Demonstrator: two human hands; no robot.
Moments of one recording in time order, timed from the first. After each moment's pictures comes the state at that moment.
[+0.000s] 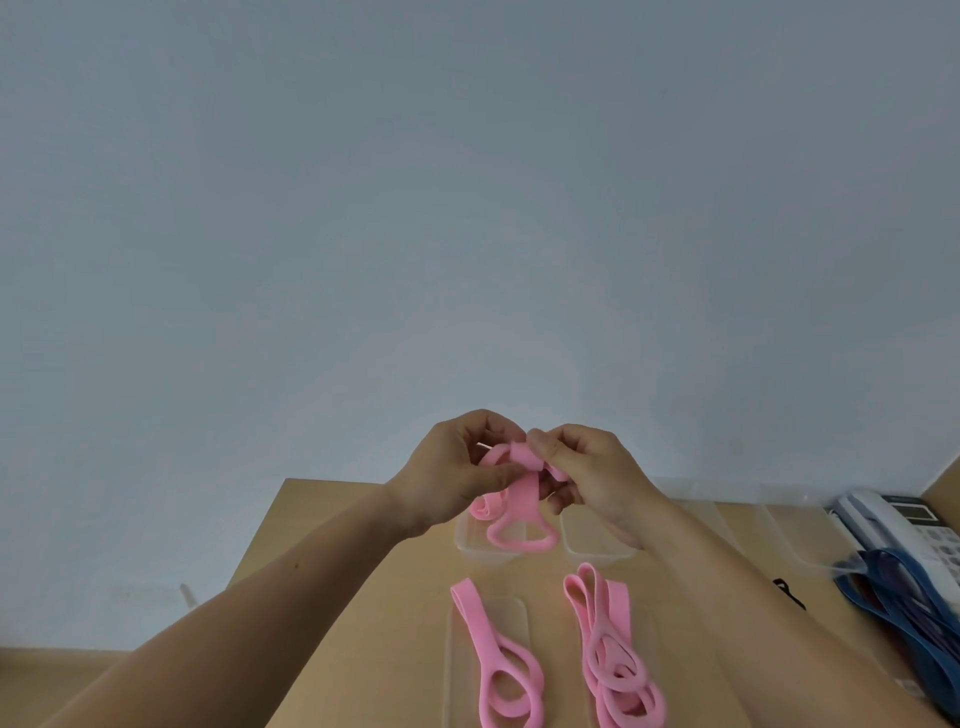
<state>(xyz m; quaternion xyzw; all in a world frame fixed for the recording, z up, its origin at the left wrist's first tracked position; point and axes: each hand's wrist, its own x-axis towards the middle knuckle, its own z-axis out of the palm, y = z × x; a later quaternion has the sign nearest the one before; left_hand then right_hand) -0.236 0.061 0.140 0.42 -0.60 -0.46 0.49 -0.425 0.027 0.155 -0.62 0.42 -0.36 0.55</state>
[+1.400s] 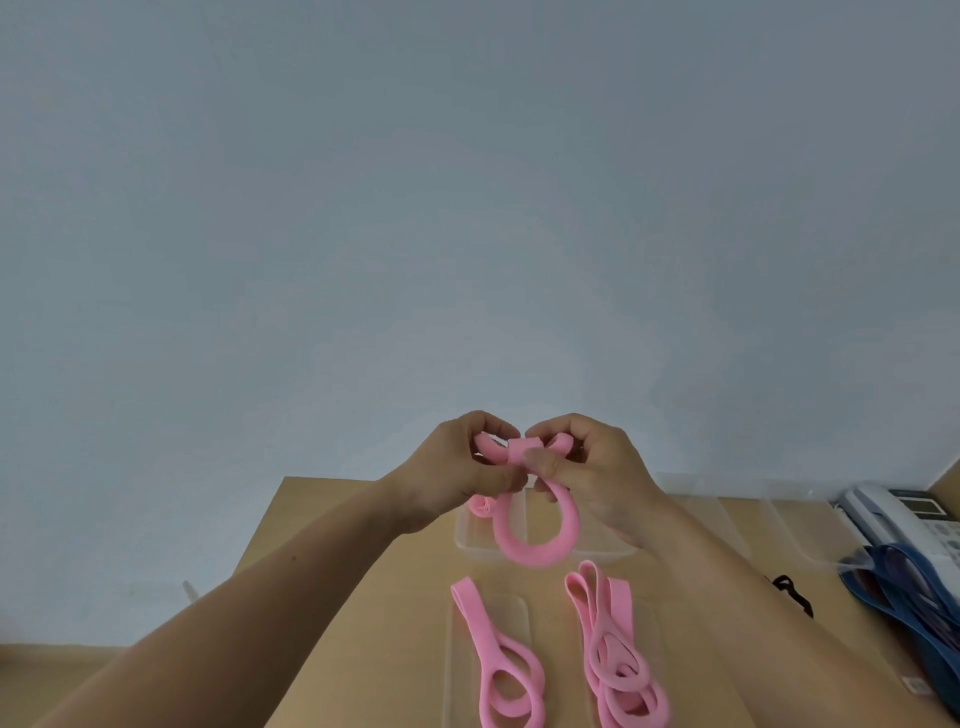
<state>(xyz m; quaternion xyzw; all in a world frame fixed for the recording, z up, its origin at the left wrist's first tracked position) -0.235 0.054 0.146 0.49 -0.58 -0.51 0.41 -0.429 0.030 0.155 -0.65 0.40 -0.40 0.51</state>
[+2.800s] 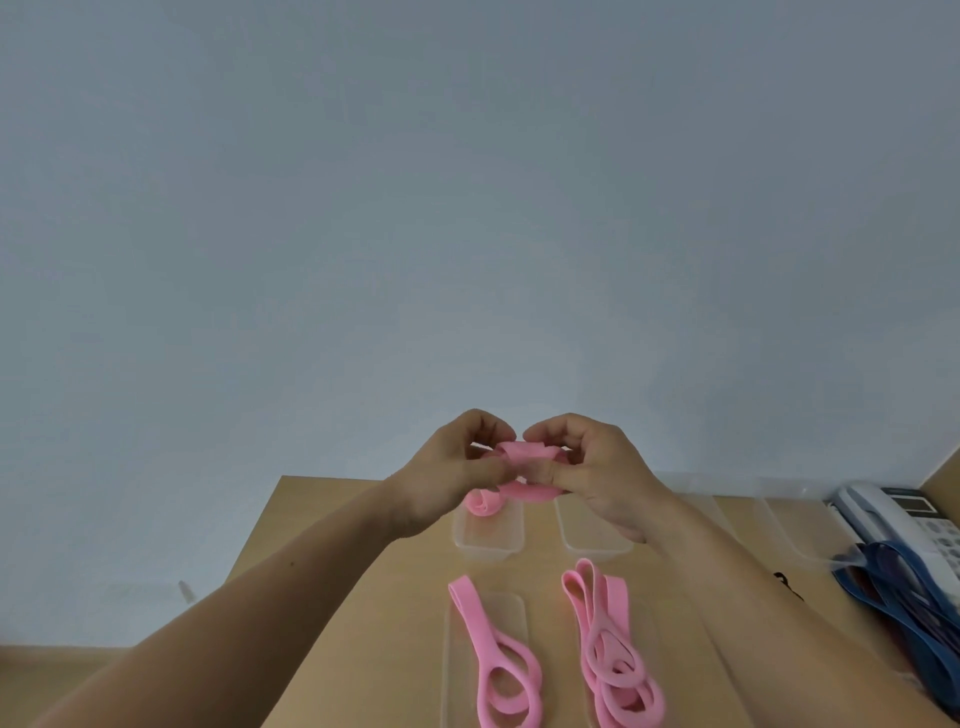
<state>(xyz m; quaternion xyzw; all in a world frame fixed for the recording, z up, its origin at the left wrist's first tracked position) -0.234 0.060 0.142 0.46 -0.60 -0.49 0.43 -0.433 0.023 0.150 -0.66 0.40 -0.37 0.52</state>
